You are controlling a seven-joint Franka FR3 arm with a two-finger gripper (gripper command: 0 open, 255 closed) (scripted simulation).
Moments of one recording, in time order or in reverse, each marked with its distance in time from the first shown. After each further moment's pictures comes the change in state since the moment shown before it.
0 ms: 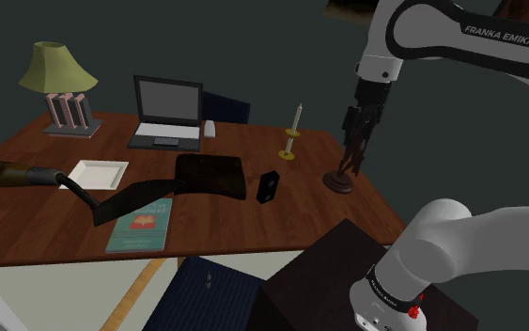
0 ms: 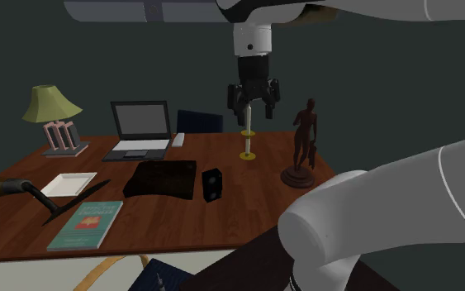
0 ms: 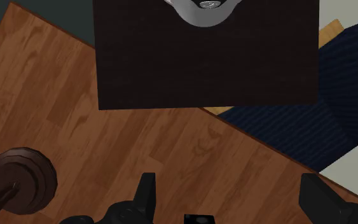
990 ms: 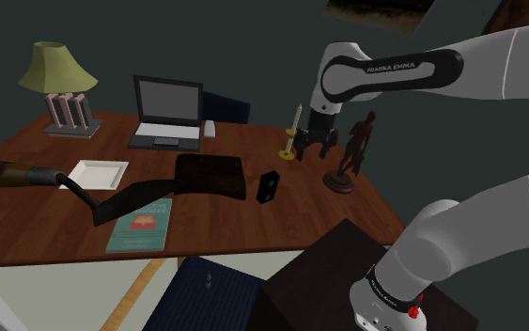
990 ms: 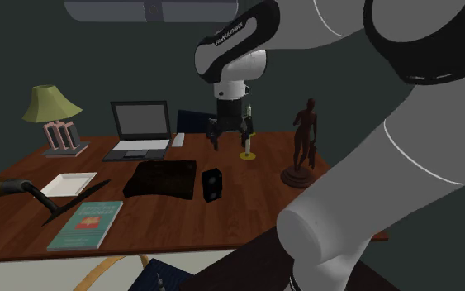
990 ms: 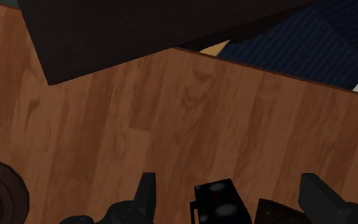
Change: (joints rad) arm -0.044 0.332 0.022 -0.092 0.076 0.464 0.225
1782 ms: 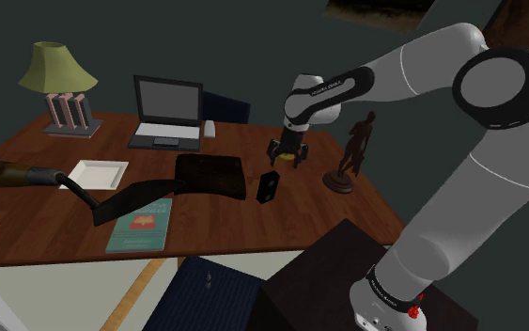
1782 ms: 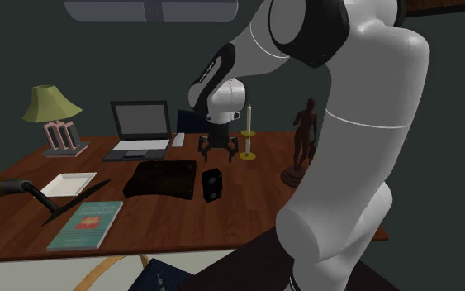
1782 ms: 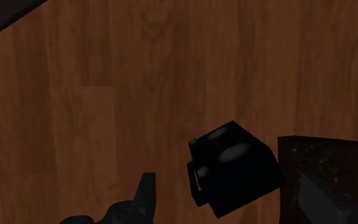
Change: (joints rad) arm -0.025 0.430 -0.009 0.128 0.075 0.346 0.157
